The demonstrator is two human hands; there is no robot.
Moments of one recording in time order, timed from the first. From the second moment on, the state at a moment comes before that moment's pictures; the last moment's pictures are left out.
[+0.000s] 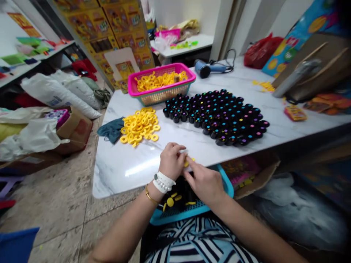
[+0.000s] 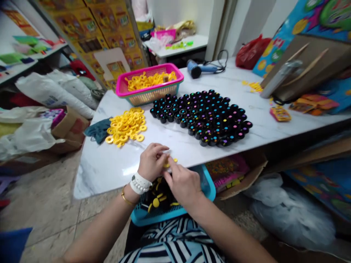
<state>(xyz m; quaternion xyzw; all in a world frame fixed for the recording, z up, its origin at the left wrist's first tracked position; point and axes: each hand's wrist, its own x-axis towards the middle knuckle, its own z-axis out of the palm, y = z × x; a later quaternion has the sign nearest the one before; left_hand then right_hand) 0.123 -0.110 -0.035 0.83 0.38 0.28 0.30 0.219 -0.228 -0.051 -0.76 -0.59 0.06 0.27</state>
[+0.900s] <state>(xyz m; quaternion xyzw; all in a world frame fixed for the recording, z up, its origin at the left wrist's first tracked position) 0.156 -0.111 -0.019 0.89 0.34 0.24 0.19 0.271 -0.270 -0.069 -0.67 -0.26 0.29 0.63</state>
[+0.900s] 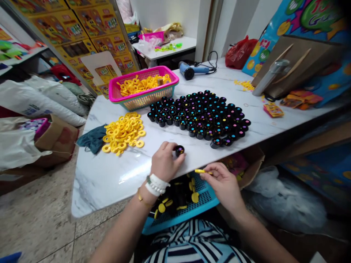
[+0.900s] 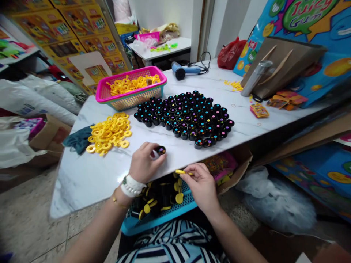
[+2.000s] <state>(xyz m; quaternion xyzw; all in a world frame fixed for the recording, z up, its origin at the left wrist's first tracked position) 0.111 -0.106 -0.022 0.78 0.38 0.22 0.45 0.261 -0.171 -0.024 -0.64 -0.40 0.45 0.49</state>
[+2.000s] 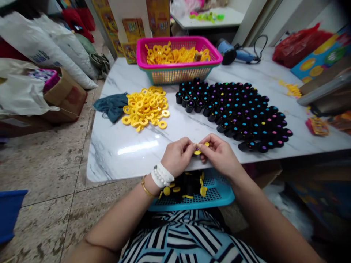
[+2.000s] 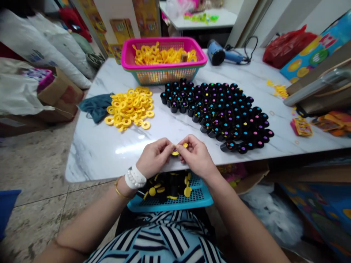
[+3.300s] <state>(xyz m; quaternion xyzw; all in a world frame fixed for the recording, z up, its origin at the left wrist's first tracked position) 0.065 -0.053 -0.009 0.90 0.40 0.18 0.05 0.233 -0.264 -0.042 -0.64 -0.38 0.47 0.48</state>
